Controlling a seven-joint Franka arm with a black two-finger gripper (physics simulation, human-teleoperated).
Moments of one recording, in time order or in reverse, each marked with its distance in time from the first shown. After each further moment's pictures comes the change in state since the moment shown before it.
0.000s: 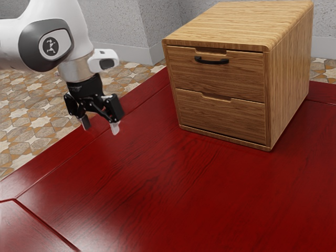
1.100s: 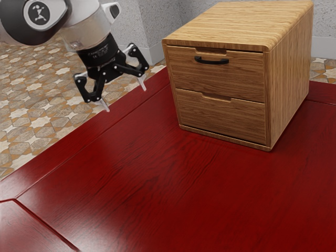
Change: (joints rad) arm -0.009 -0.008 -0.139 0.158 -0.061 0.046 -1.037
